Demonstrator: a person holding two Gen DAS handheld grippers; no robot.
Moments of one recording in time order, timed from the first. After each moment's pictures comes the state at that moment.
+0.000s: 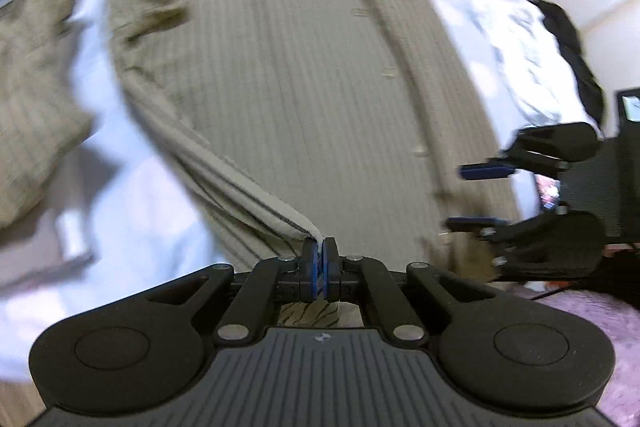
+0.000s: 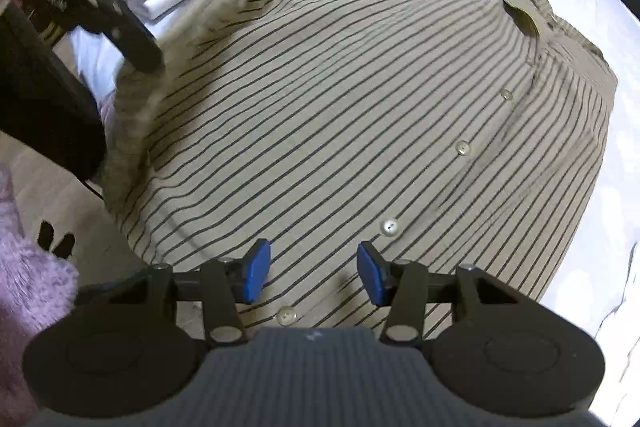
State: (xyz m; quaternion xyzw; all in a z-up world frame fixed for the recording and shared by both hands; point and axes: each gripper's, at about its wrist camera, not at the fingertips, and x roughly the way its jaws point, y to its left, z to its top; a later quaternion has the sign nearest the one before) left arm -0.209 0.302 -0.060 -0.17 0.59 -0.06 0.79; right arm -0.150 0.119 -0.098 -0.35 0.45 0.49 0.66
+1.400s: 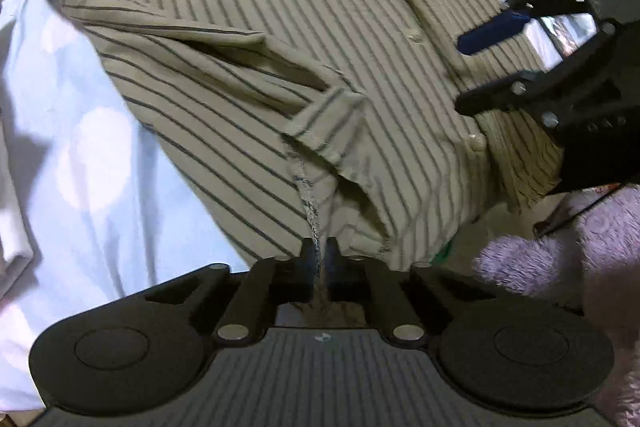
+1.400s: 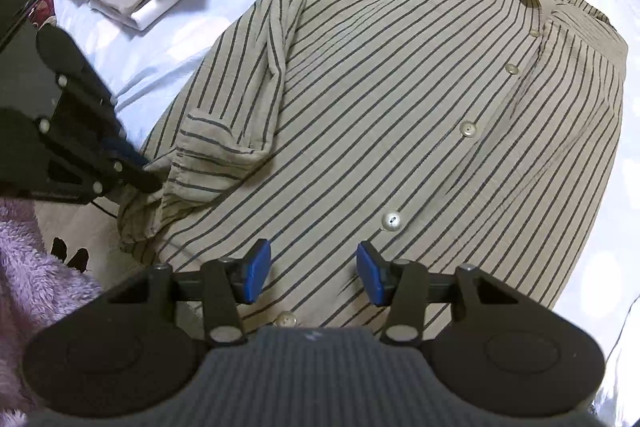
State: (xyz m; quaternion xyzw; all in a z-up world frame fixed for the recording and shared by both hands) left arm -0.233 0.237 -0.117 -0.05 0.64 -0.08 0.77; right arm -0.134 0.114 -0.108 -0.32 0.48 0.49 0.65
